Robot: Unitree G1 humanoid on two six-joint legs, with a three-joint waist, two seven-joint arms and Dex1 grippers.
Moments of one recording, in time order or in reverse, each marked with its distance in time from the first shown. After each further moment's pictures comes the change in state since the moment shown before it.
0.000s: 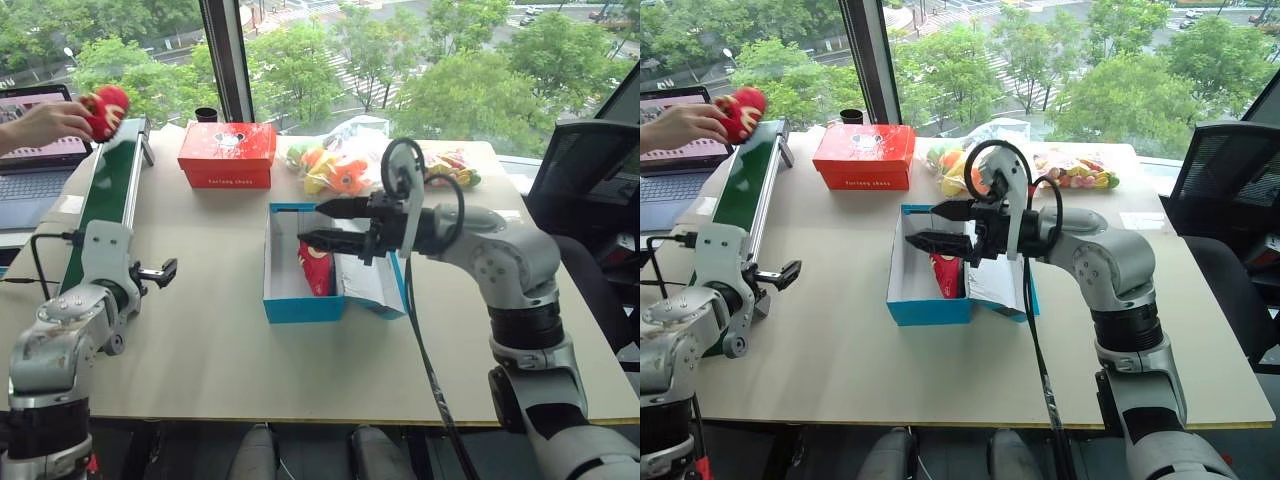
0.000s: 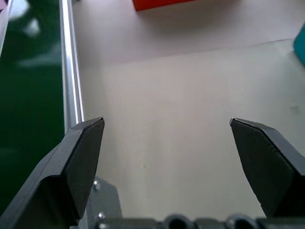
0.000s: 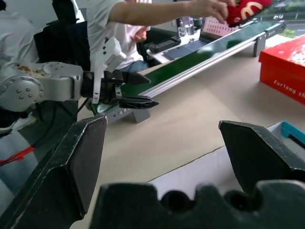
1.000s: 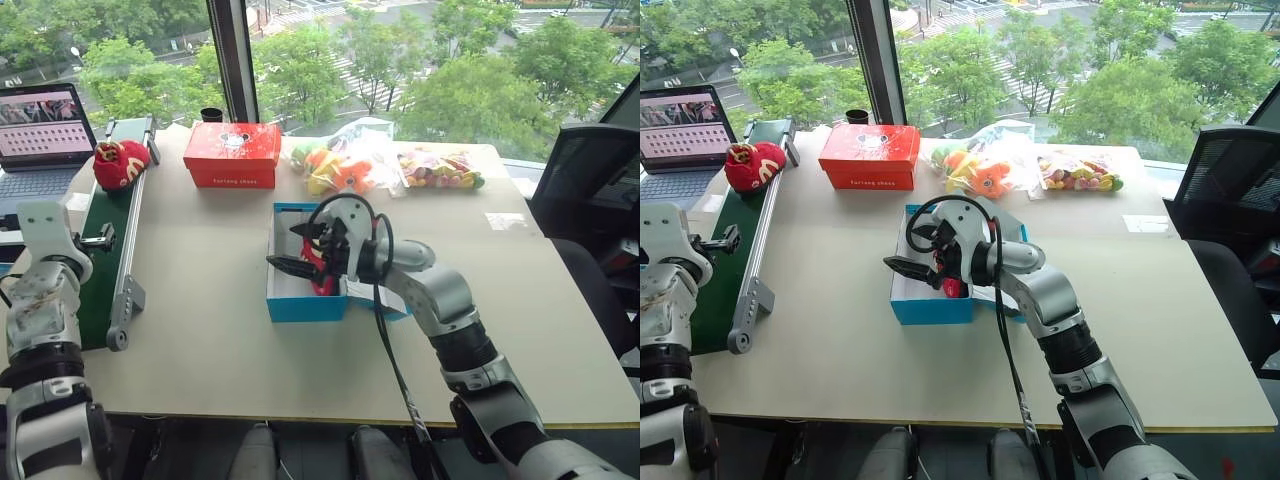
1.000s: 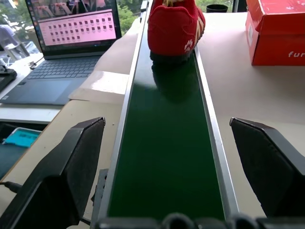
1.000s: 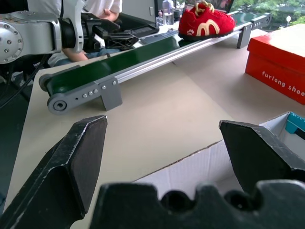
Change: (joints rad) left arm -0.385 0.103 0.037 0.930 0.140 -0.682 -0.078; right arm 0.089 0.177 0.171 0.152 -0.335 -0.347 -0.120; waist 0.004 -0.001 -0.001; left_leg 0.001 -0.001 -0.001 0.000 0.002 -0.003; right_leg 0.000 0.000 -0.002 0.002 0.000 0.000
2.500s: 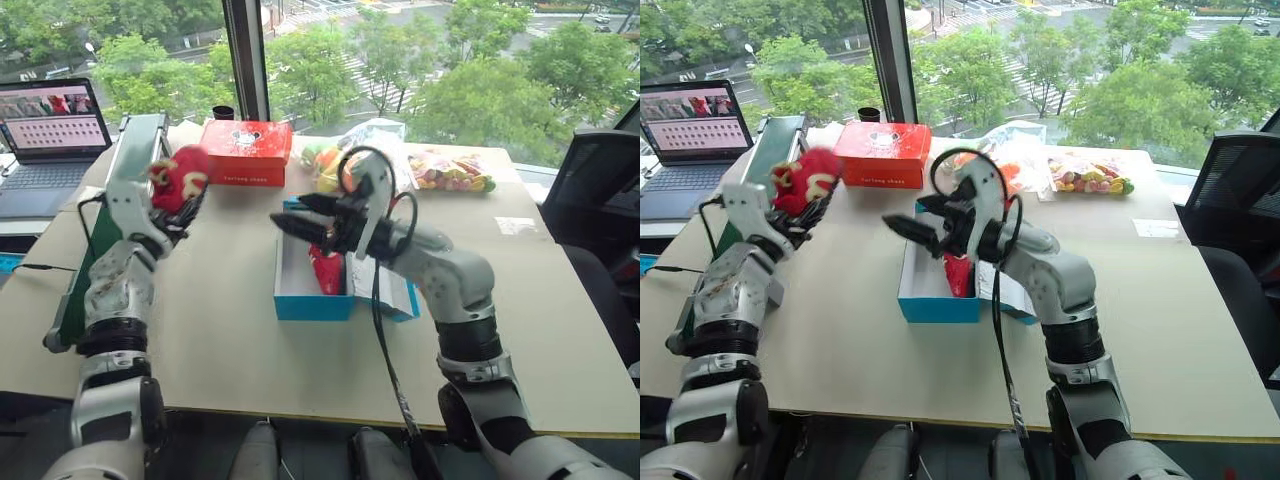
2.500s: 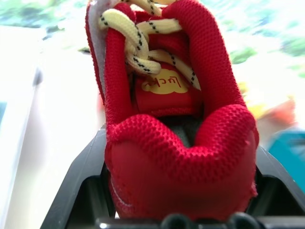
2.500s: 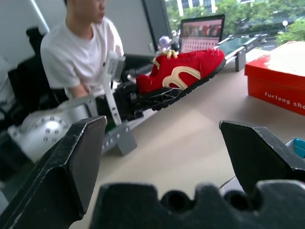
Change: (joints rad) left arm -0.028 -0.328 -0.153 -0.504 -0.326 0.167 -0.251; right arm -0.110 0.133 -0.356 -0.060 0.327 0.345 -0.214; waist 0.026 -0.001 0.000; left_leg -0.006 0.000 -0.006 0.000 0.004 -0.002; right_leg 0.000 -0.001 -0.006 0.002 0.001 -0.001
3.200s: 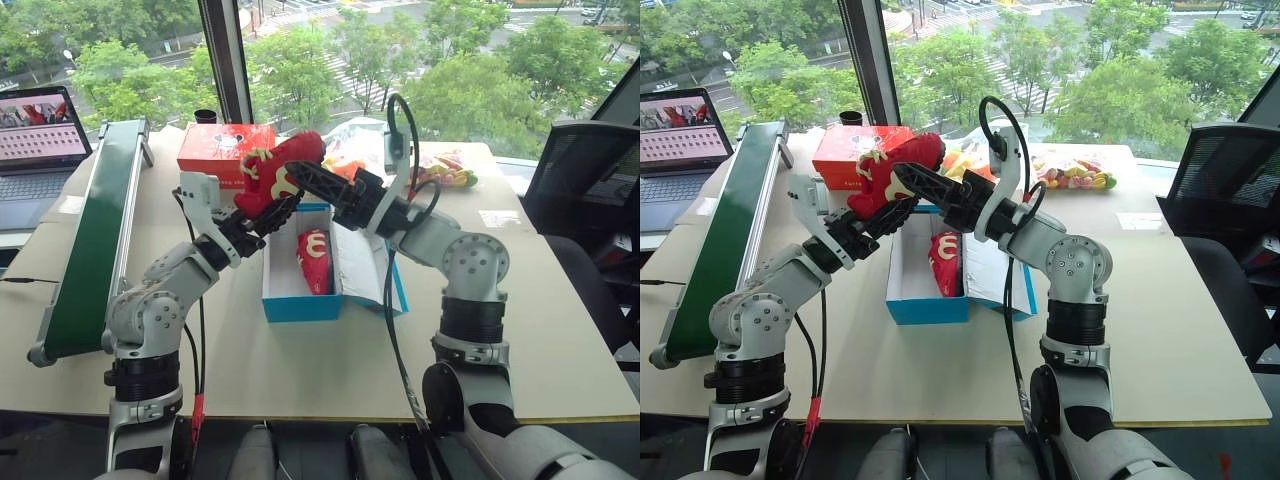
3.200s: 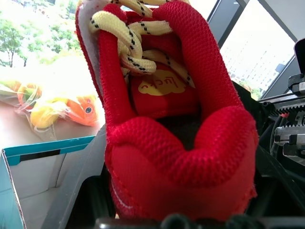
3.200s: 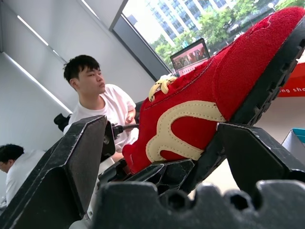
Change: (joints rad) left arm 0.103 -0.089 -0.043 -0.391 -0.260 0.388 0.081; right arm -0.034 0.014 -0.148 0.054 0.288 0.155 -0.216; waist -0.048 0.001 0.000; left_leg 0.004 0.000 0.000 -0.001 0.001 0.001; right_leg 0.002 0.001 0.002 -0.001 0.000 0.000
